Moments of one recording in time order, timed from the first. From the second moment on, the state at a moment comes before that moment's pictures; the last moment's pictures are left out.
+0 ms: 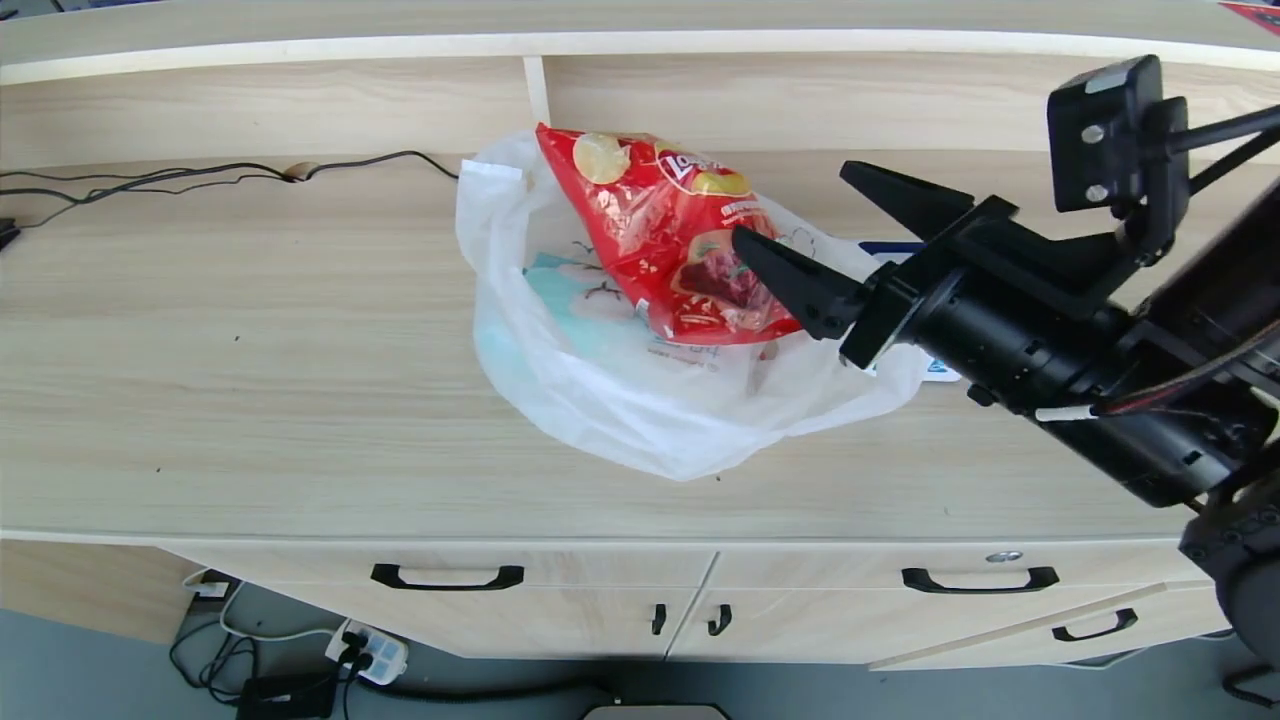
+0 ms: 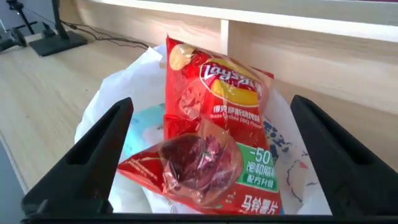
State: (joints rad) left arm 0.00 0.00 0.00 -0.02 0.00 0.03; right arm 0.65 1.60 -0.80 -1.16 0.12 -0.19
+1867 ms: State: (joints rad) left arm 0.00 0.00 0.00 -0.02 0.00 0.03; right arm 0.15 0.38 -0.17 0.19 -0.17 0.07
